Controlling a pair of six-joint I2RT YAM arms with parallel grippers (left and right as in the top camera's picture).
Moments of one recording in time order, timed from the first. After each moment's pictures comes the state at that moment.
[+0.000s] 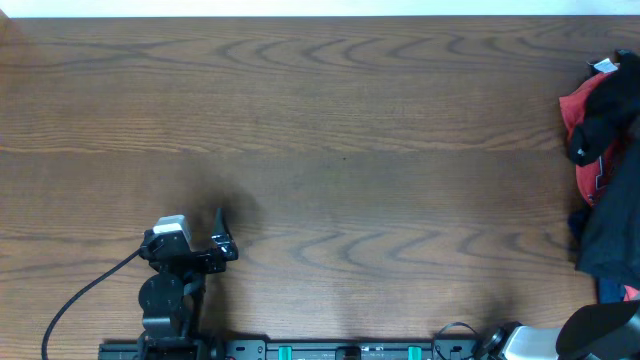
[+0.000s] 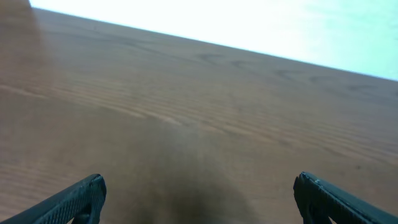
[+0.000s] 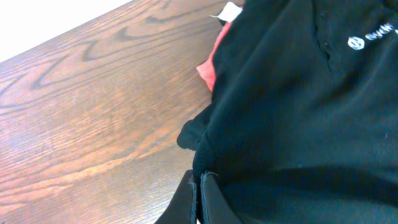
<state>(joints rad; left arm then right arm) 0.00 0.01 0.12 -0.37 -0.03 -0.20 -0.61 1.55 1.61 -0.97 -0.29 -0.07</state>
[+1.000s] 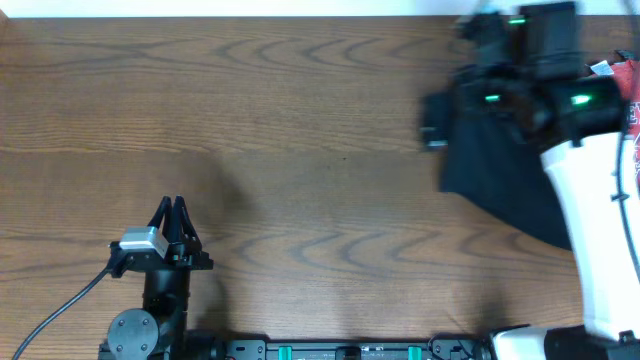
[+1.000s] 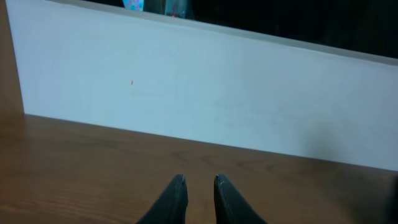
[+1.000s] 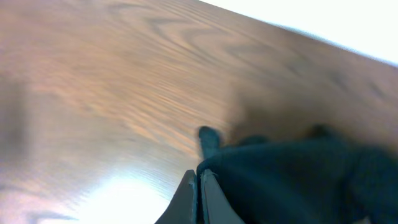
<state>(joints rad) 0.00 0.01 0.32 -0.24 0.02 -0.20 0.25 1.55 1.73 -0.99 -0.16 -0.12</state>
